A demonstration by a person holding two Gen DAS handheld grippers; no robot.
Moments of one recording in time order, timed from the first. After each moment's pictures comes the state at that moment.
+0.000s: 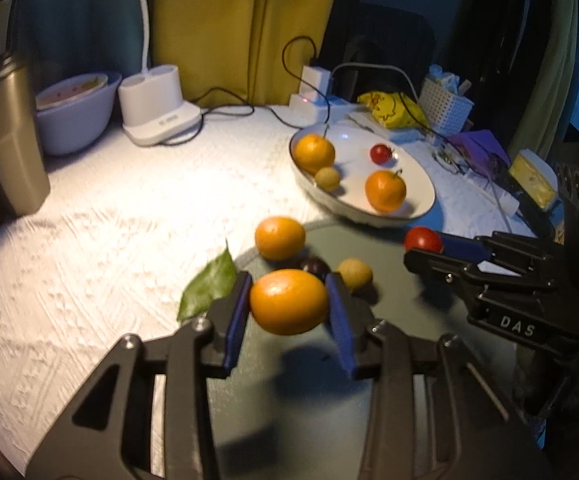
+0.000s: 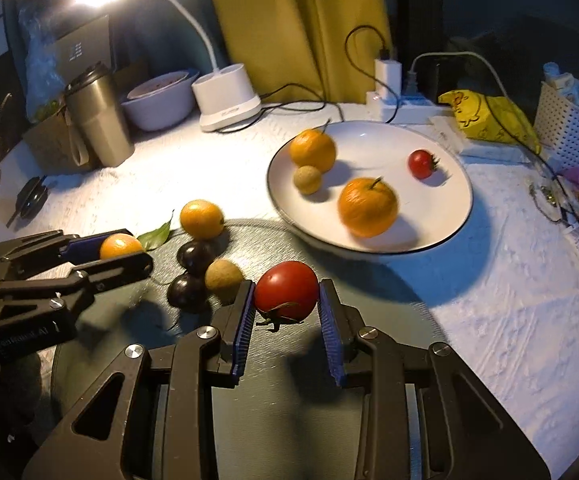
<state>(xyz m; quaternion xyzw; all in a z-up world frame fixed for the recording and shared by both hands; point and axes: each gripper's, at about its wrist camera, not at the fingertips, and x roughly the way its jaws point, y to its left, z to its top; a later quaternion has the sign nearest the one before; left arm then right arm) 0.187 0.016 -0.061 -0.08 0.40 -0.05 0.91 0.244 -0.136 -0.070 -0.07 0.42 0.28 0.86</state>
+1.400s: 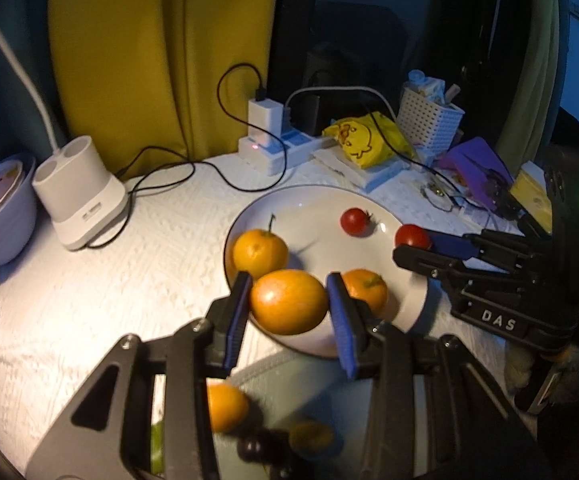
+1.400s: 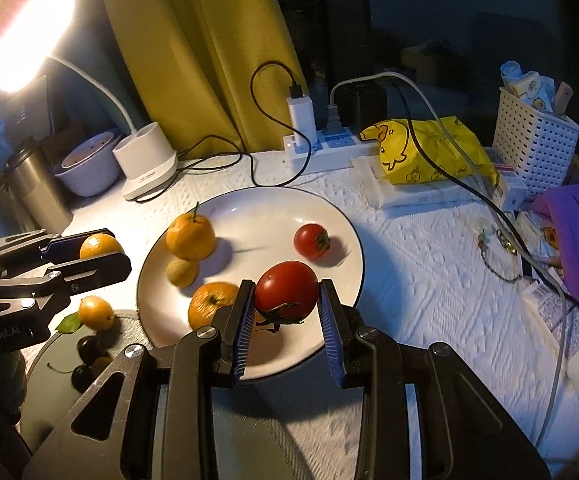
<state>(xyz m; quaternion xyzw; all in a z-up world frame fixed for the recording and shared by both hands) 0.298 -0.028 -0.042 -0.03 0.39 -0.10 0.91 0.339 -0.192 -0.060 -0.03 0.39 0.23 0.89</state>
